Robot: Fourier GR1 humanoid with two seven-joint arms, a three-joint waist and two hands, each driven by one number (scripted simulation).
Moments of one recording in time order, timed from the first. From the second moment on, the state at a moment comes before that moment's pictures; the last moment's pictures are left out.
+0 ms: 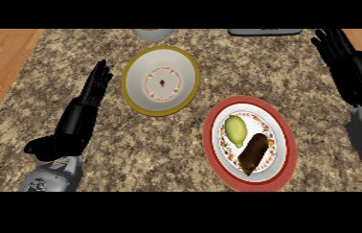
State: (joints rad) left arm -0.17 0.26 -0.22 -1.67 0.08 0.18 -0.03; right arm -0.42 -0.51 -0.02 -1.34 -0.31 0.06 -0.01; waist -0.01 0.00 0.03
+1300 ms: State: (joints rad) left arm -0.20 0.36 -0.08 -1.60 -0.03 0.25 0.16; right arm -0.05 -0.84 0.11 -1.85 -0.07 0.15 0.48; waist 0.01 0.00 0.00
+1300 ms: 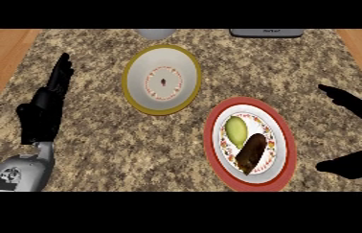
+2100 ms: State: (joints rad) left arm -0.22 0.32 -0.06 -1.58 -0.06 0.23 0.16; right arm -0.44 -0.62 0.41 -1.63 -0.08 0.44 0.89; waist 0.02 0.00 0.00
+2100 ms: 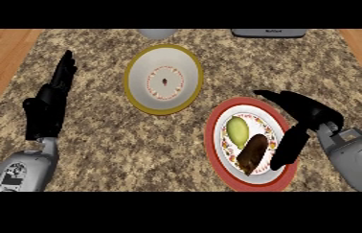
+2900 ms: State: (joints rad) left arm -0.23 0.30 -0.03 -1.58 -0.08 0.19 0.17; right arm -0.44 -0.50 0.54 -1.47 0.02 0.49 0.95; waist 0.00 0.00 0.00
